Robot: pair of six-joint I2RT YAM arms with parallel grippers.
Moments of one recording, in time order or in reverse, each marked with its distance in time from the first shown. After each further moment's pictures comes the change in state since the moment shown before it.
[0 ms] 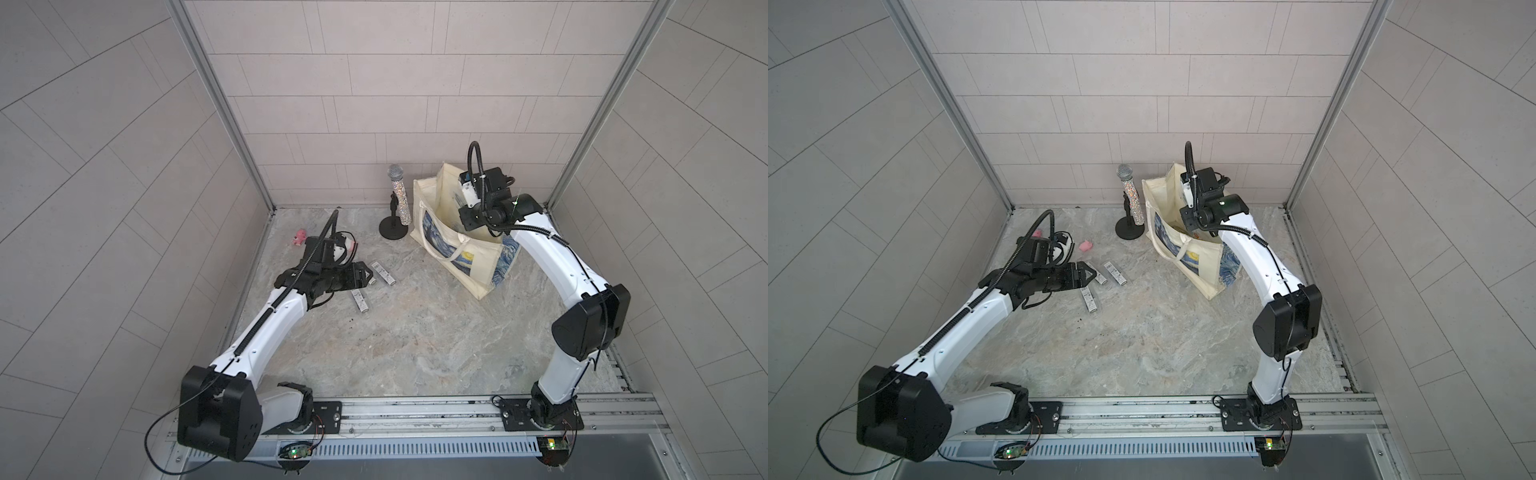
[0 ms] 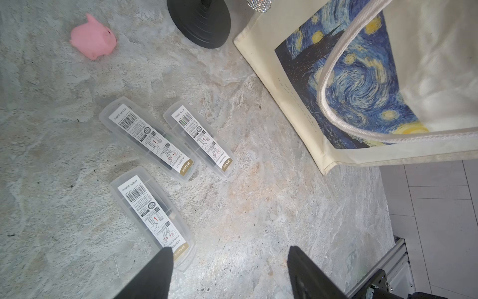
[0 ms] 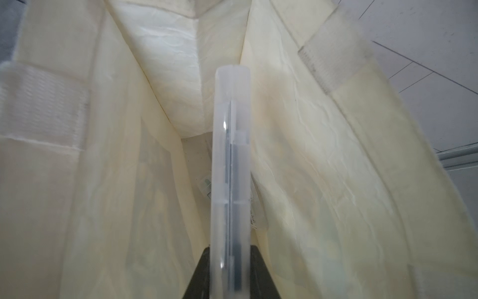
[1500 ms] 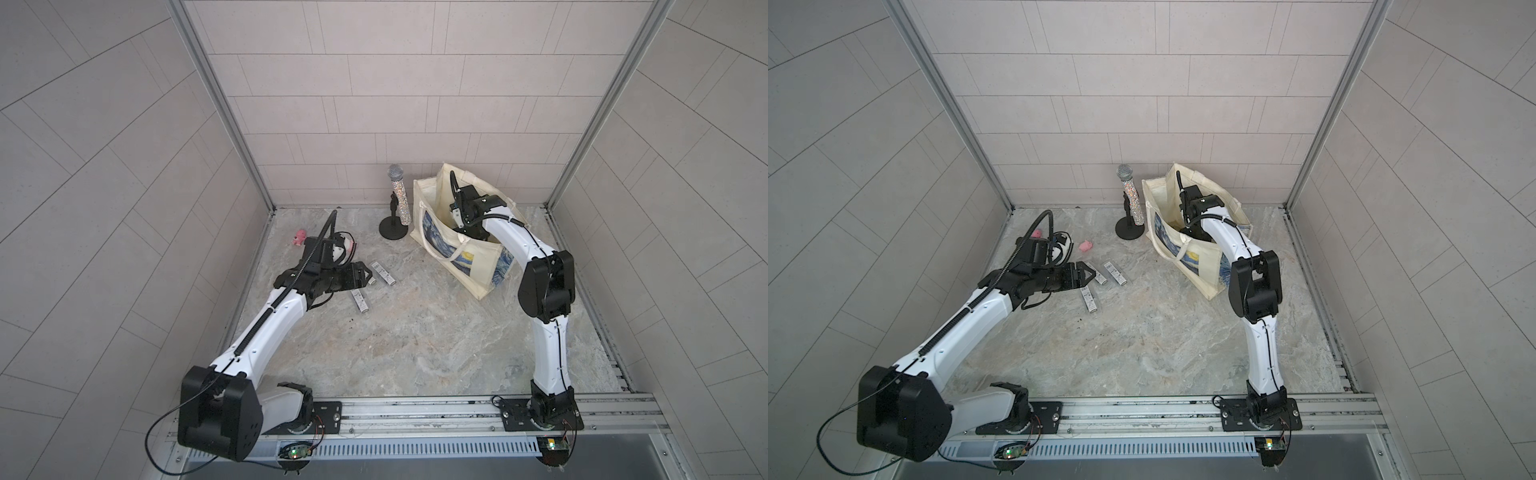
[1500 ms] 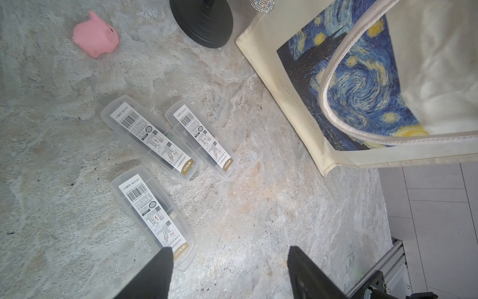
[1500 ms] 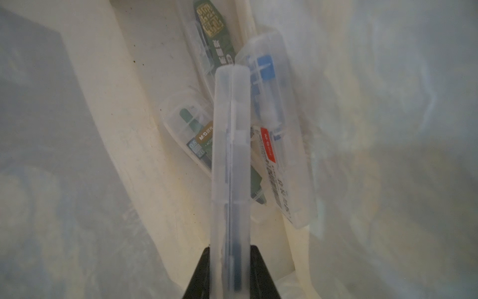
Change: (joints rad) left arm 0.011 0.000 -0.006 0.004 0.007 -0.008; right arm -0.053 0.354 0.149 -0.238 -0.026 0.029
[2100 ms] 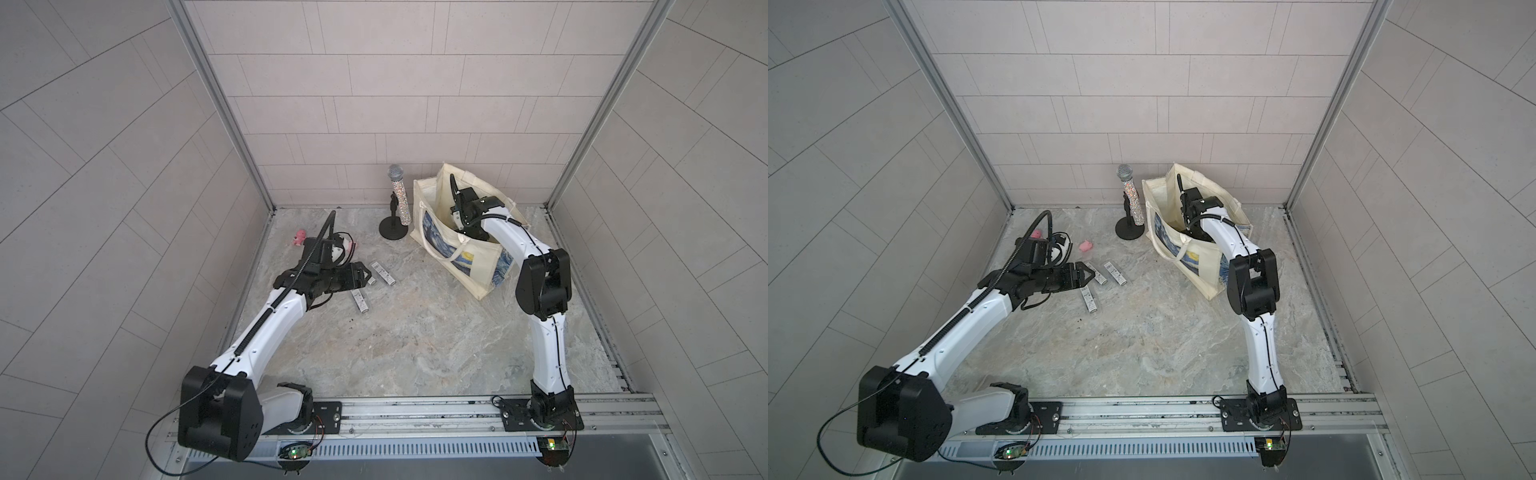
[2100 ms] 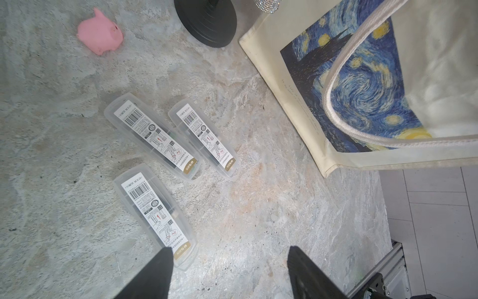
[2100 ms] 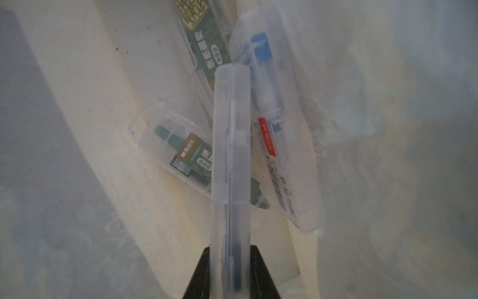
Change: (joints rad) left arm 0.005 0.000 -0.005 0.001 0.000 -0.008; right arm -0.007 0.037 0.013 -0.009 -0.005 0.014
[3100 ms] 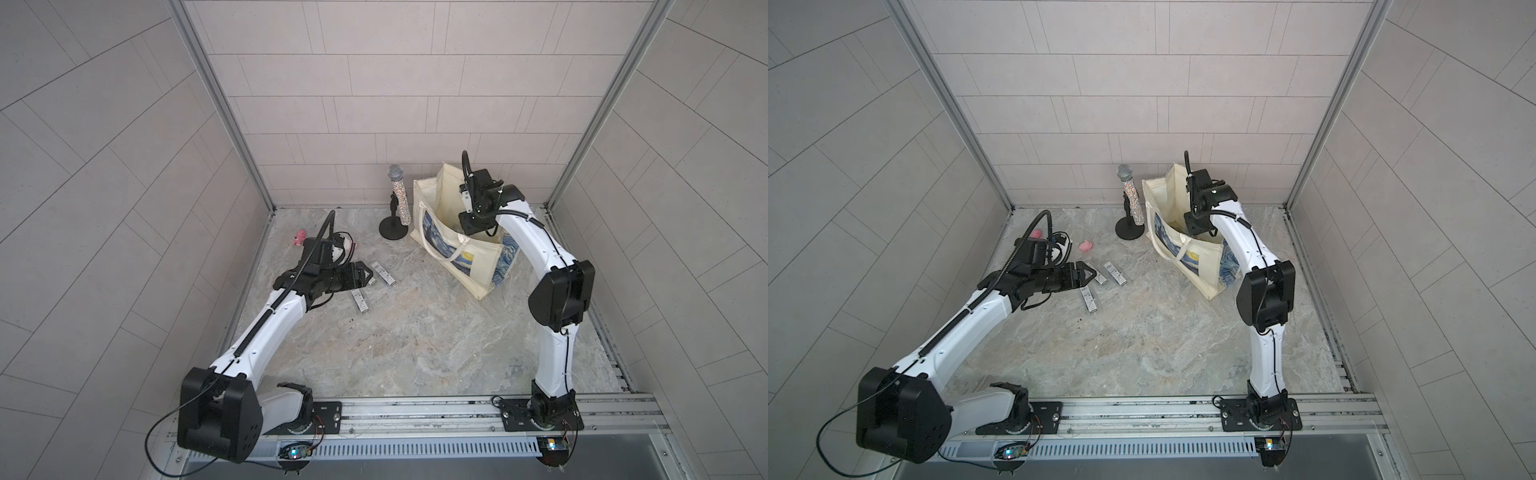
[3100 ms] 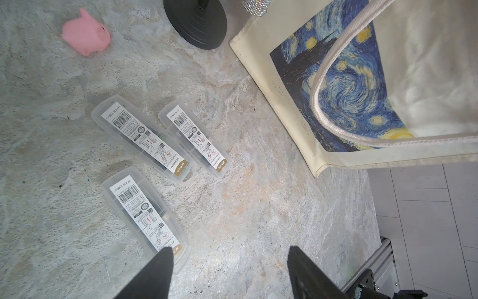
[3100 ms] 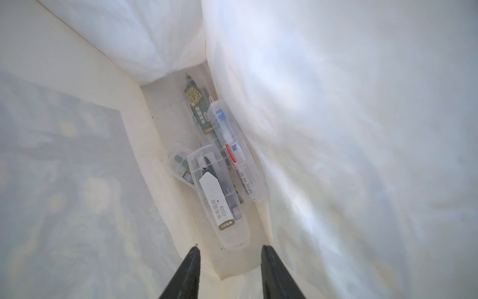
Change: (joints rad) left arm 0.002 -0.007 -0.010 0.028 0.037 -0.012; right arm 0.000 -0.208 0.032 0.016 0.021 0.034
